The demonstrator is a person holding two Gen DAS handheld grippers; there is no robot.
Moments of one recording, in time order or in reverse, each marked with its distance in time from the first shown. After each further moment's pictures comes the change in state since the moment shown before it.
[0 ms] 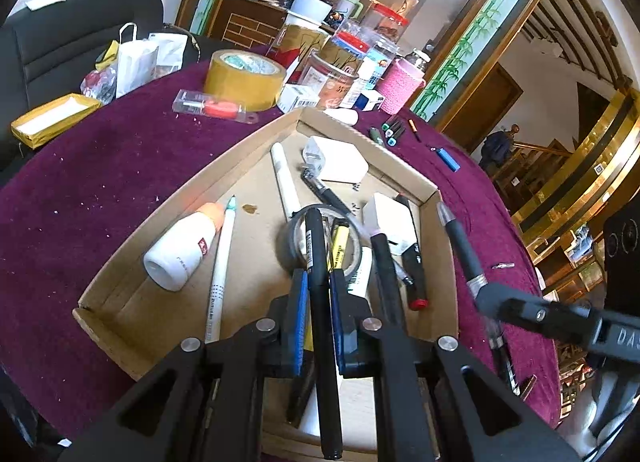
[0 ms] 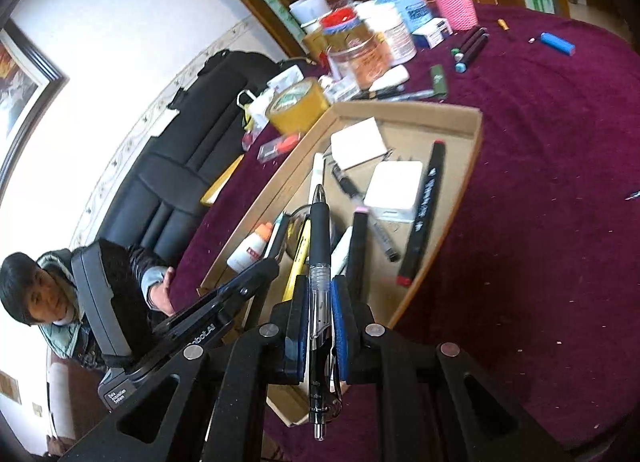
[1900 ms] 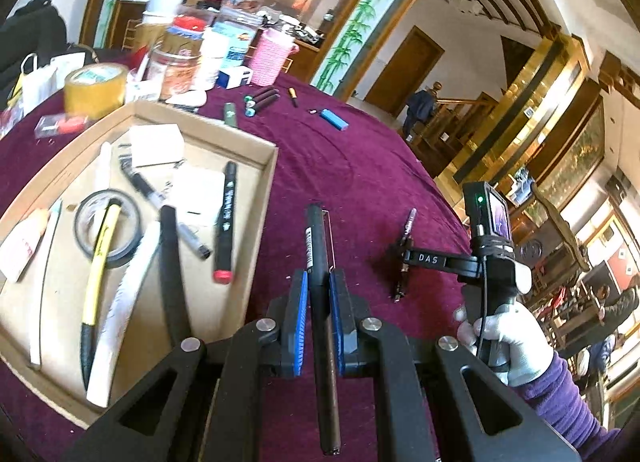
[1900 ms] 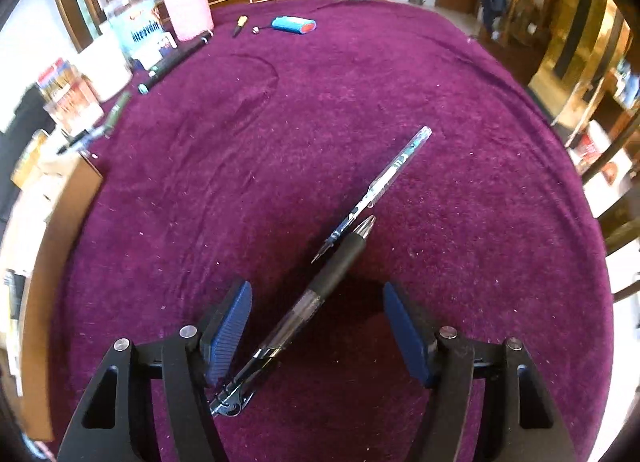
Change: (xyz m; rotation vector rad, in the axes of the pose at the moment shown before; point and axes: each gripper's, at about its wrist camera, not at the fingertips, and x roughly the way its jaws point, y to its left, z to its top) left arm 0.009 -0.121 -0.031 0.189 0.065 -0.234; right arm -0.063 -0.219 0.007 0.189 -0.034 -0.692
